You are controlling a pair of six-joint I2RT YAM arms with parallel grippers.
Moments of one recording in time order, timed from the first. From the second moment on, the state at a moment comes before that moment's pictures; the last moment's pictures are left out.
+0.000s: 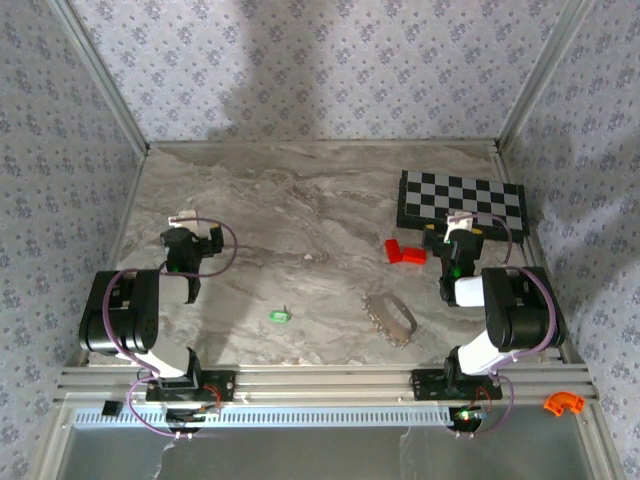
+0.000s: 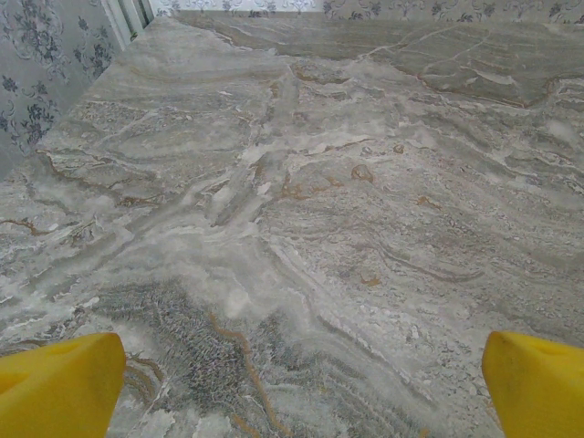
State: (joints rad) left arm 0.00 1.53 0.38 0.74 -0.14 -0.05; right arm 0.02 1.54 0.35 0.82 0.25 -0.01
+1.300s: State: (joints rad) left arm 0.00 1.53 0.38 0.74 -0.14 -0.05; right arm 0.01 1.54 0.35 0.82 0.23 -0.01
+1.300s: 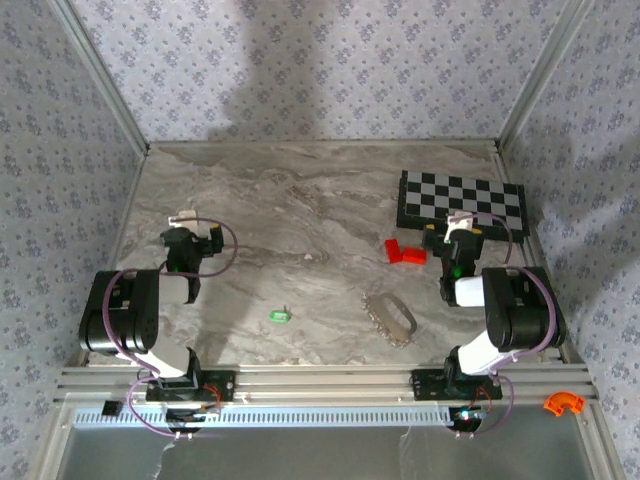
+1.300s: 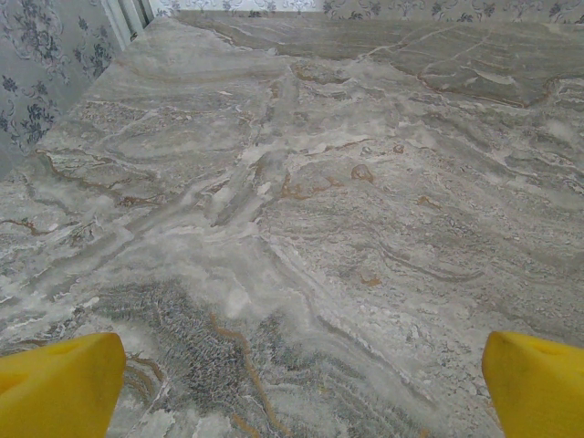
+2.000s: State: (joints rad) left arm 0.00 1.53 0.38 0.74 -0.14 -0.05; right arm 0.01 1.54 0.35 0.82 0.23 -0.01
